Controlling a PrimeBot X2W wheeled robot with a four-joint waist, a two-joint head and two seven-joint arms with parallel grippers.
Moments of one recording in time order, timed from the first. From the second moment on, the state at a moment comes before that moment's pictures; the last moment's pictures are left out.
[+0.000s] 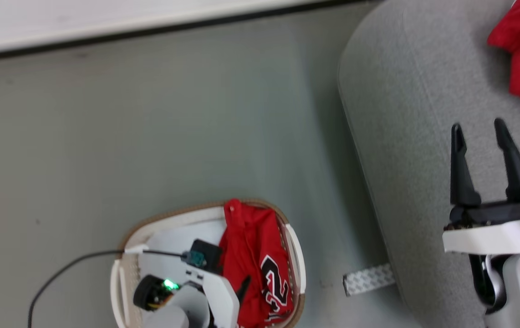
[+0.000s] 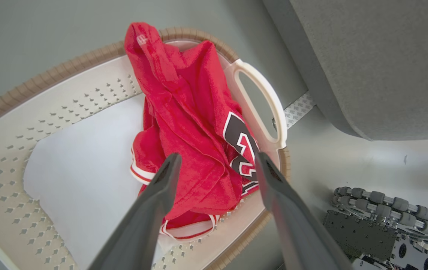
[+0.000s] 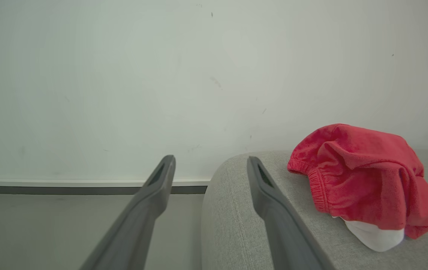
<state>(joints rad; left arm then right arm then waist) -0.42 0.09 -0.50 0.64 -0.28 -0.12 0.20 -0.37 -0.05 0.00 0.14 0.17 0.13 -0.26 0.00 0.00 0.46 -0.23</state>
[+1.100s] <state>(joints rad) -0.80 0.08 -0.66 0.91 -0.36 -0.13 0.16 -0.74 -0.05 0.03 0.03 0.10 0.13 -0.26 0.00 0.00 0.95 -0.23</state>
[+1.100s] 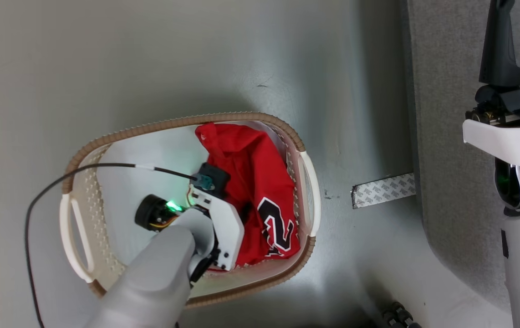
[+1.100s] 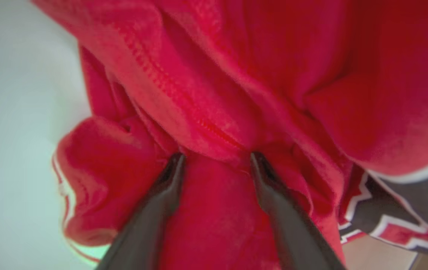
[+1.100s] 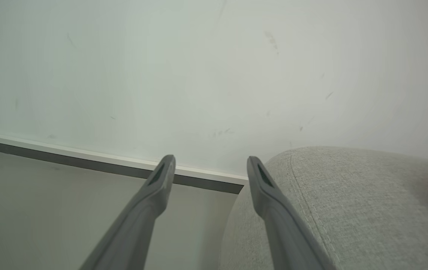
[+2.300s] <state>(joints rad) -0.52 0.13 -0.67 0.64 -0.75 -0.05 -0.10 -0.29 -0.05 -0.07 0.19 0.05 0.13 -0.26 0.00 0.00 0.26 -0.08</state>
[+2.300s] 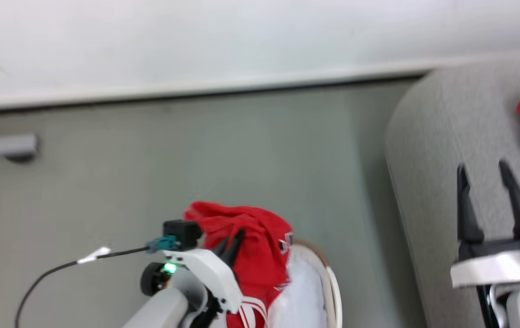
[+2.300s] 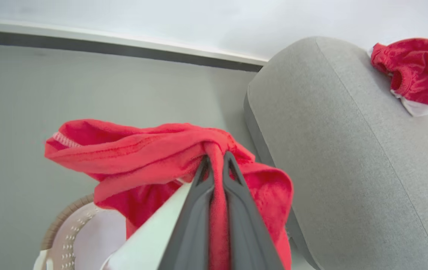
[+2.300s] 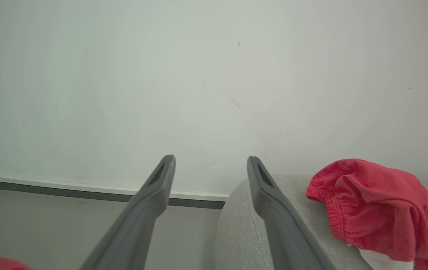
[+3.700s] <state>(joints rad) -0.48 0.35 -0.63 0.10 -0.69 0.17 0.01 0.00 -0.05 0.04 0.24 0.08 0.13 -0.26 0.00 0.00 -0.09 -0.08</state>
